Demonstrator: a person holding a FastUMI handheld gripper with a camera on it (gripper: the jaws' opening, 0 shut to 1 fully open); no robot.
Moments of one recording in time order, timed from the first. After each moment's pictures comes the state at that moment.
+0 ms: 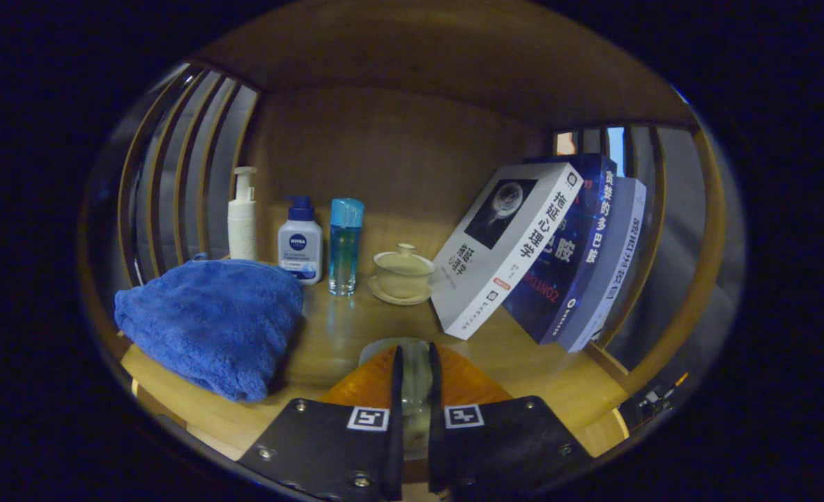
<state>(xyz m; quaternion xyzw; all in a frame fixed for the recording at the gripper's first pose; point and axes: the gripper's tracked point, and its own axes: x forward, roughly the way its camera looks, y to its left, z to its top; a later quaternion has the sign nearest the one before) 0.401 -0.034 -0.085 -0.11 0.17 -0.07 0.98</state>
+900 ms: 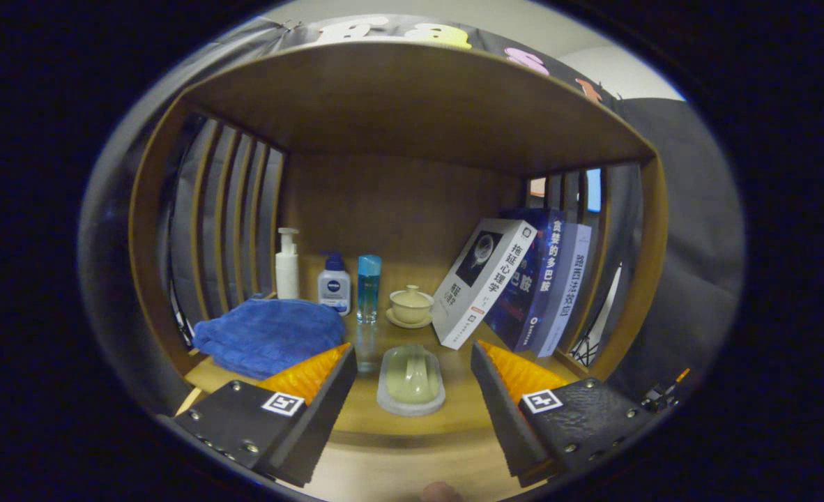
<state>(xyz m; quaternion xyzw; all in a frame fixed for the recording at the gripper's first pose) 0.282 -0.011 0.000 -0.10 0.09 -0.04 0.99</state>
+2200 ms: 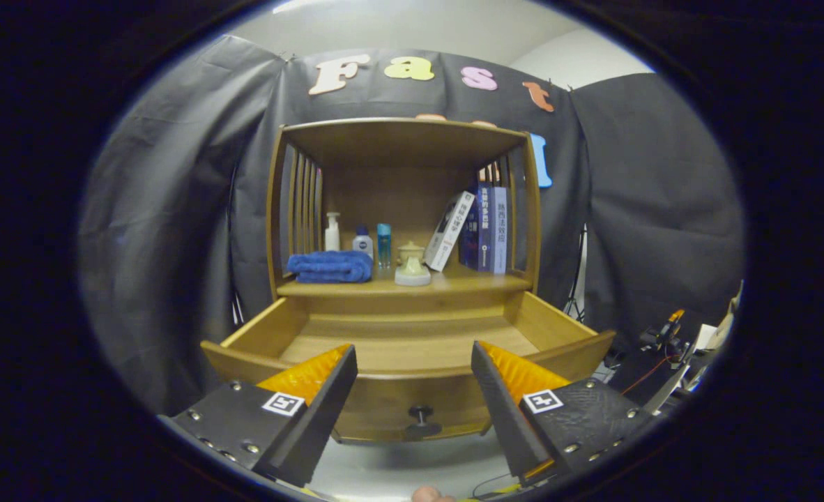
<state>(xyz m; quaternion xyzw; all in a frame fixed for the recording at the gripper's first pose) 0.002 -0.021 -0.091 -0.03 0.08 -0.04 1.00</state>
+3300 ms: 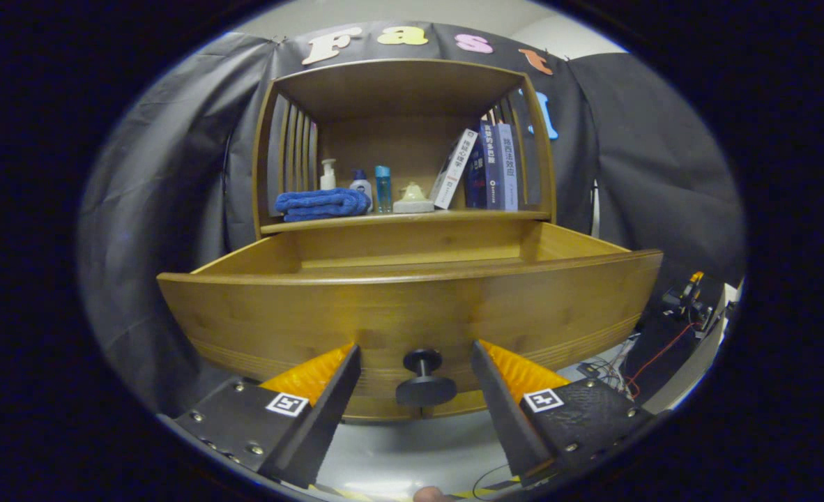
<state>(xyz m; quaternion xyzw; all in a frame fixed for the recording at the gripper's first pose) 0.031 -0.027 -0.203 -0.01 0.14 -0.01 0.99</state>
